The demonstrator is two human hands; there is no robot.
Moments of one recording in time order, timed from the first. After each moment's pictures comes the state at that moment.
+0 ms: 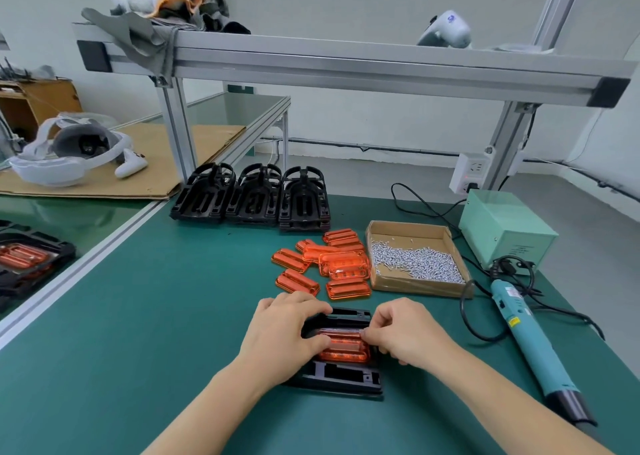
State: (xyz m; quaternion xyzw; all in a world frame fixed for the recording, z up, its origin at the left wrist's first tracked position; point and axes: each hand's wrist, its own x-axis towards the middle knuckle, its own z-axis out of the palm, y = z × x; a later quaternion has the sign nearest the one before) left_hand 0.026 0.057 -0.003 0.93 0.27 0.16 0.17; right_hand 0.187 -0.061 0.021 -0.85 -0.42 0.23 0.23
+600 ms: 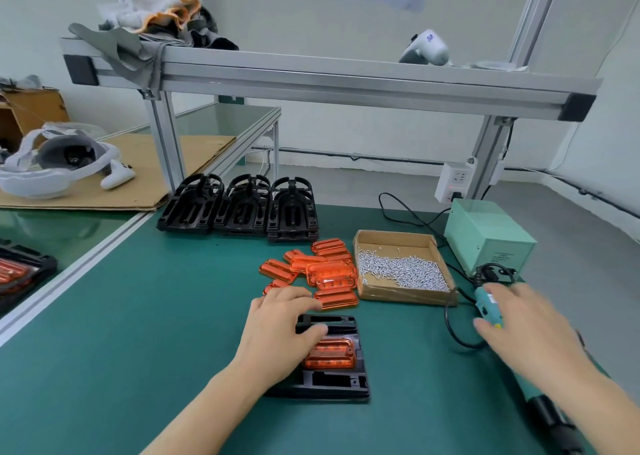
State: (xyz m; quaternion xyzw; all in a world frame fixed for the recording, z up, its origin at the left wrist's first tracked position) left_hand 0.040 0.055 0.006 0.92 0.28 0.21 0.19; right_hand 0.262 -0.154 0.052 -0.94 -0.33 -0.08 0.05
